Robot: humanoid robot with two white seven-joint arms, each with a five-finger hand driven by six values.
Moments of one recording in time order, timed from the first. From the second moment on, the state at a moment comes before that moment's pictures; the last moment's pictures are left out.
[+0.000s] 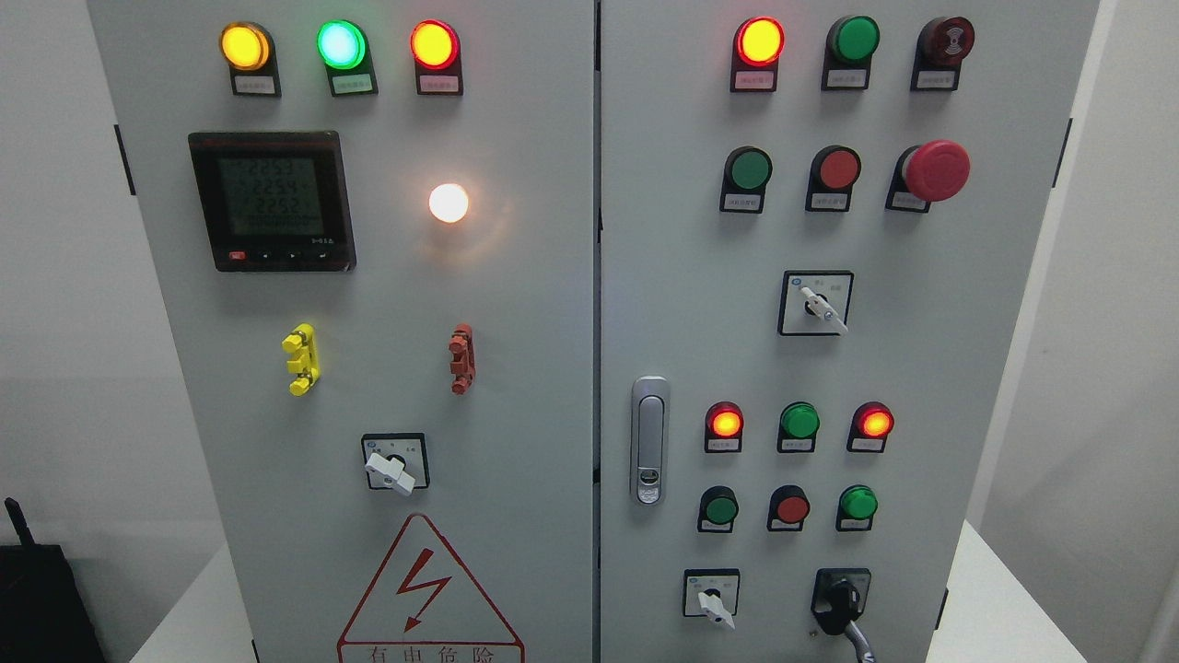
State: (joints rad) left arm 0.05 -0.07 -0.01 -0.11 0.03 -0.03 -0.03; right arm 0.05 0.05 0.08 -1.73 -0.16 -0.17 -0.05
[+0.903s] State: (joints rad) left arm 0.05 -0.07 -0.01 -0.11 0.03 -0.03 -0.03; right arm 0.05 0.05 0.09 -1.73 -0.16 -0.16 -0.06
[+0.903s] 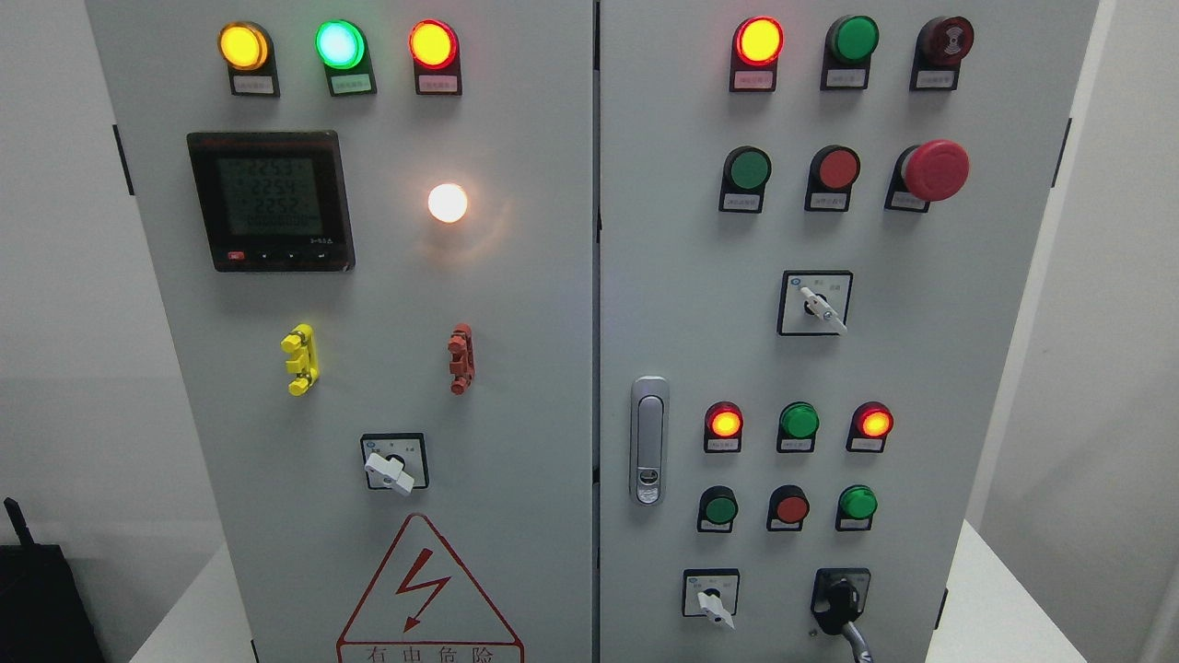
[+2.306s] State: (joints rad) left arm 0.05 -0.07 -0.01 -0.11 0.03 -0.03 -0.03; right arm 0.04 0.05 0.10 -1.73 -0.16 -0.16 -0.06
